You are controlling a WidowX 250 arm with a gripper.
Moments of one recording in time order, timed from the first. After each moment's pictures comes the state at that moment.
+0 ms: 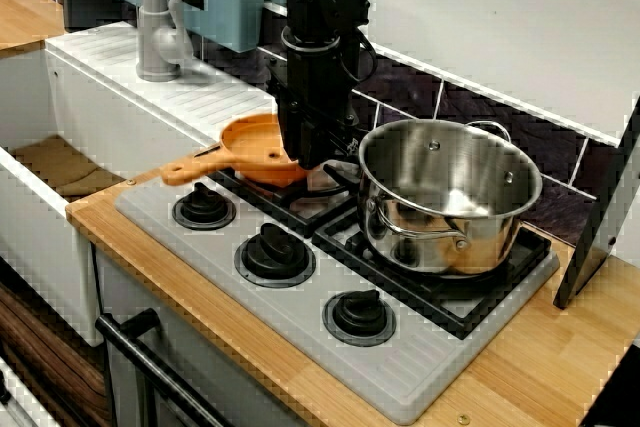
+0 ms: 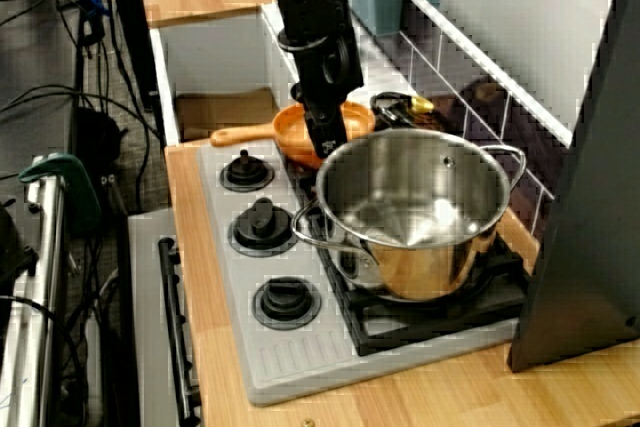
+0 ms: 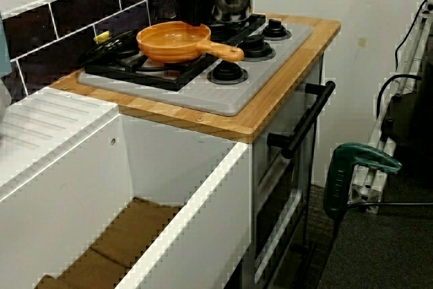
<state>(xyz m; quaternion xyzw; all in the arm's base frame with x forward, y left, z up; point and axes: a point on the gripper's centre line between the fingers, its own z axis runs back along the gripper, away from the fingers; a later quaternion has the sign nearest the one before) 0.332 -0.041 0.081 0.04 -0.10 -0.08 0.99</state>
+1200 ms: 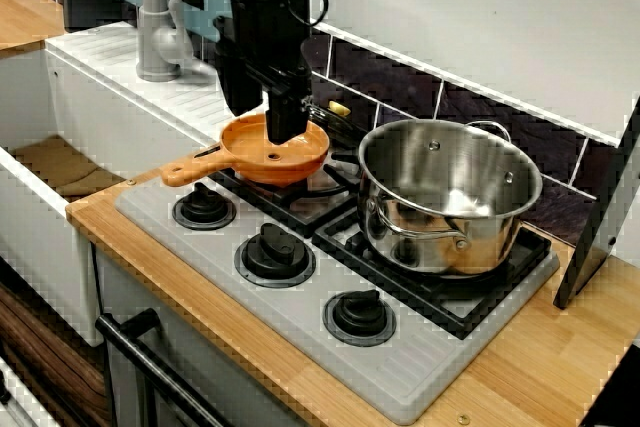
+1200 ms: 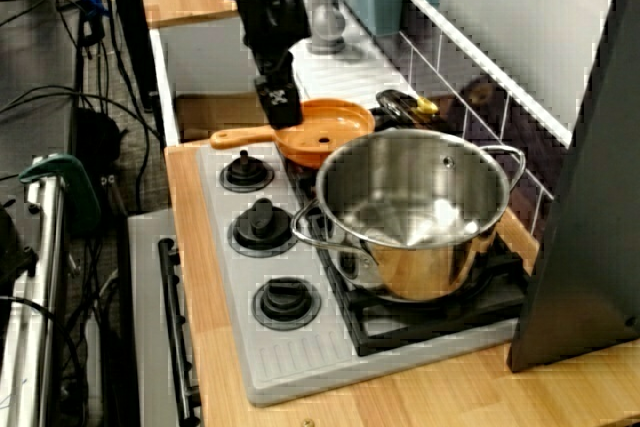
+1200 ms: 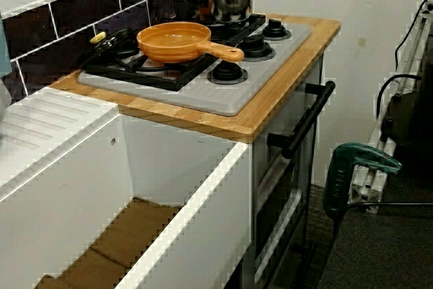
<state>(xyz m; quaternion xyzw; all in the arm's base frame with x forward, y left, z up) 0.296 -0.022 0.118 0.02 -0.11 -0.07 0.99</state>
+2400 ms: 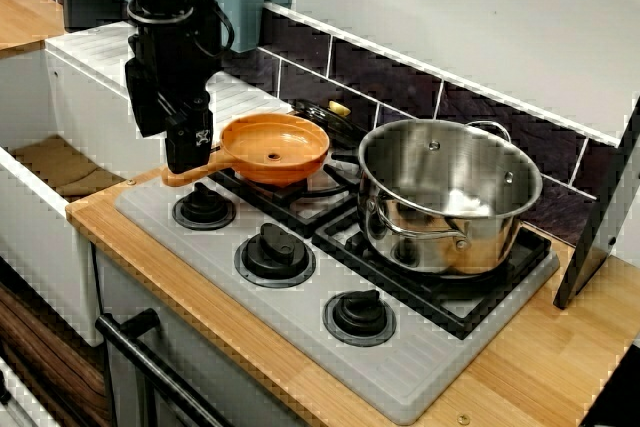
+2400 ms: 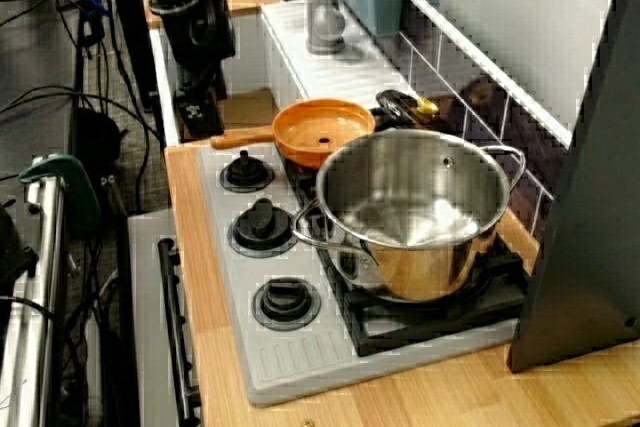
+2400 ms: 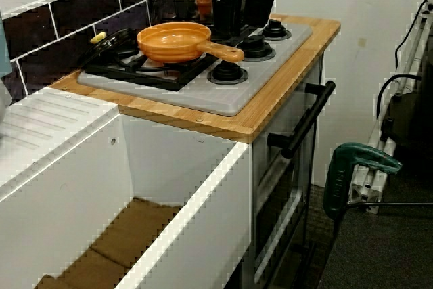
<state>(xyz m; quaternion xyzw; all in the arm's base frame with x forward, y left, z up) 0.243 0.014 0.097 0.05 -0.06 -0.10 0.99</state>
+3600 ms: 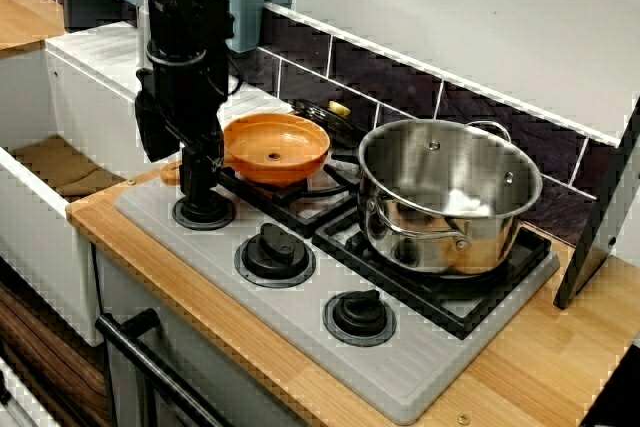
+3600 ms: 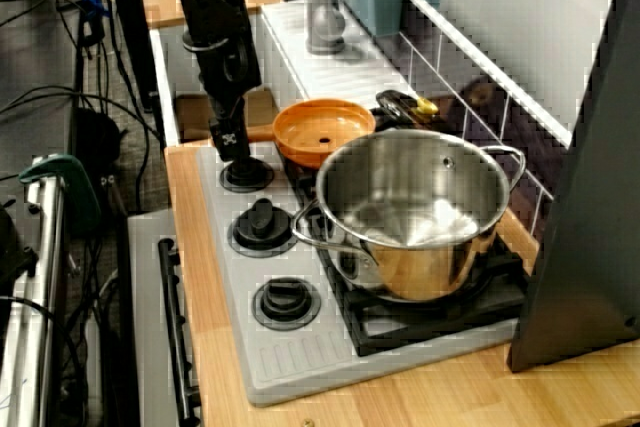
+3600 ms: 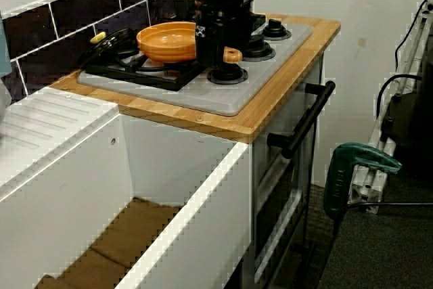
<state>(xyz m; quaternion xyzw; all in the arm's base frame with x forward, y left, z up) 0.261 0.026 0.063 0.07 -0.06 -0.05 0.99</state>
